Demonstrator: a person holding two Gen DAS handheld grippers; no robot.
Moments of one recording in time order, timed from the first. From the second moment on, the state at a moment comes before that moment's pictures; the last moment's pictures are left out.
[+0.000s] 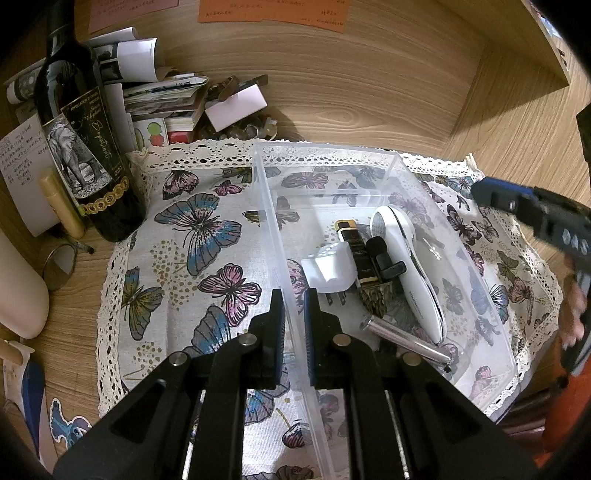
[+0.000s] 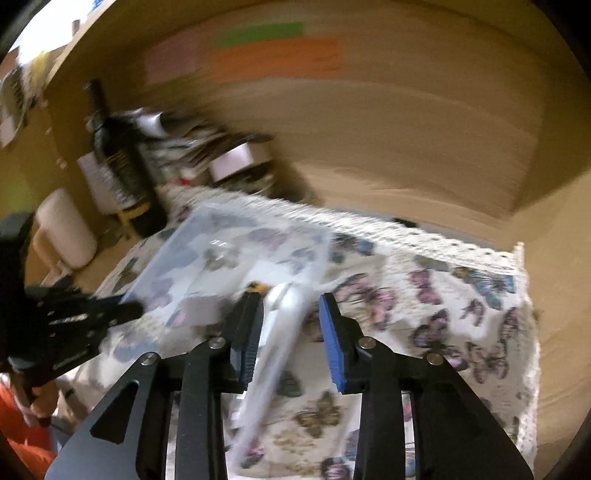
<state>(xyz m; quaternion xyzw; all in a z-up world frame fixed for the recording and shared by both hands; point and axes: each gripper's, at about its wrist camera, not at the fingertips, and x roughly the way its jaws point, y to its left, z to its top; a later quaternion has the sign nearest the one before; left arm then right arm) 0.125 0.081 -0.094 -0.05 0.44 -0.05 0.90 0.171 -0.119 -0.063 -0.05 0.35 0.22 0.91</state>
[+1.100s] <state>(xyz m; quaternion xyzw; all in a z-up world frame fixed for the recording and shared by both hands) 0.124 0.082 -0.094 -0.04 0.44 -0.05 0.90 0.223 -0.103 -0.157 -0.12 0.44 0.19 0.87</state>
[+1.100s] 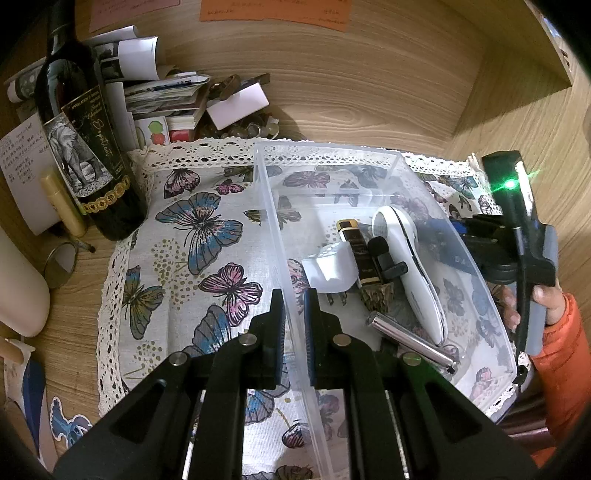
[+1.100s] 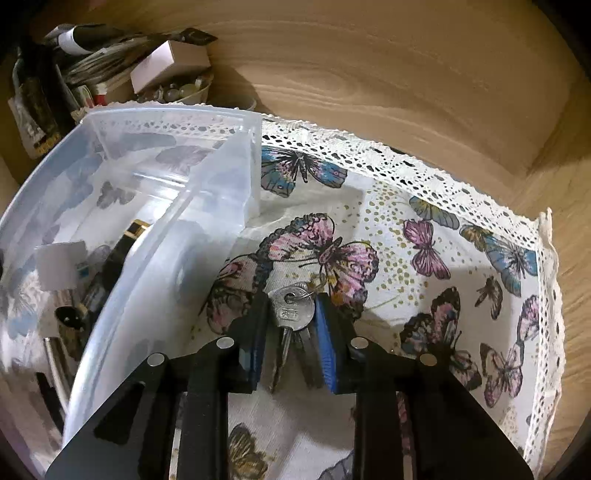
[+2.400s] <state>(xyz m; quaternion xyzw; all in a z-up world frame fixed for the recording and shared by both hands) 0.124 0.082 -0.094 -0.04 0.44 -0.05 0.90 0.153 -0.066 -0.094 -0.09 0.38 0.30 0.87</state>
